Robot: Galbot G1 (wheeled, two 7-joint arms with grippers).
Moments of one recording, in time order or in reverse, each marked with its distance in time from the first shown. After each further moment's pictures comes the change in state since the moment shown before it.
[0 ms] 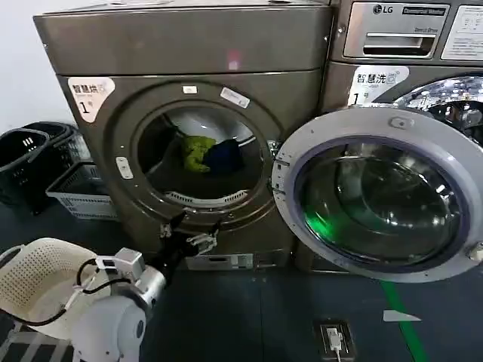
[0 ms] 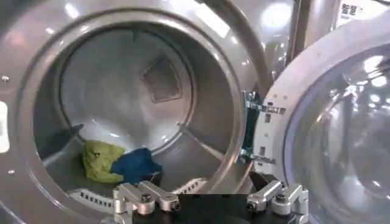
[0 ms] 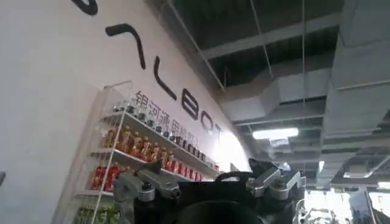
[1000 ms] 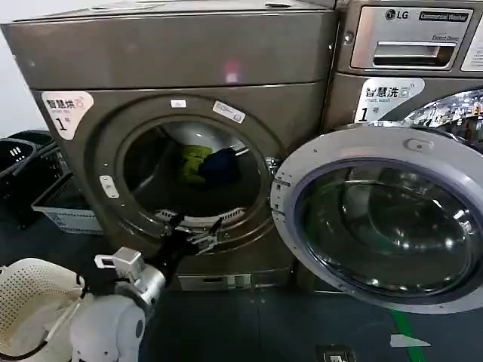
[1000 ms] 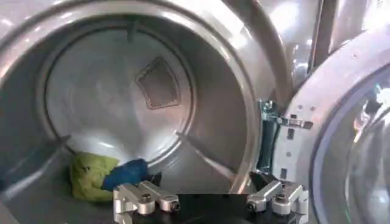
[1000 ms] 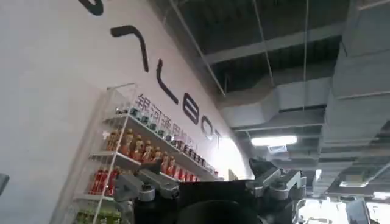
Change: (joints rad) left arm -0.005 0.007 -0.001 -0.011 -0.009 0.000 0.004; right arm -0.043 0.012 0.047 0.009 0.004 0.013 -0.009
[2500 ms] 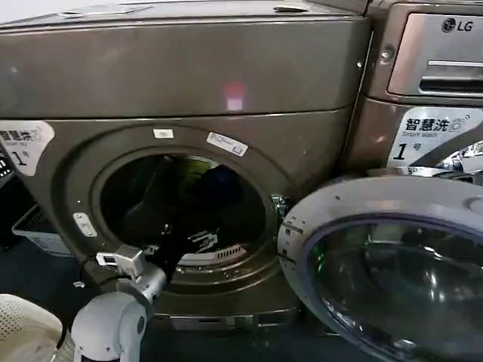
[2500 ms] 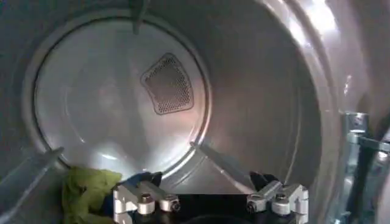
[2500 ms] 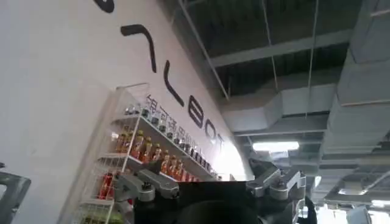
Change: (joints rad) left arm -0.013 -0.006 0.002 0.019 0.005 0.000 0.001; right arm -0.015 0.012 0.031 -0.007 -0.015 0.009 -0.010
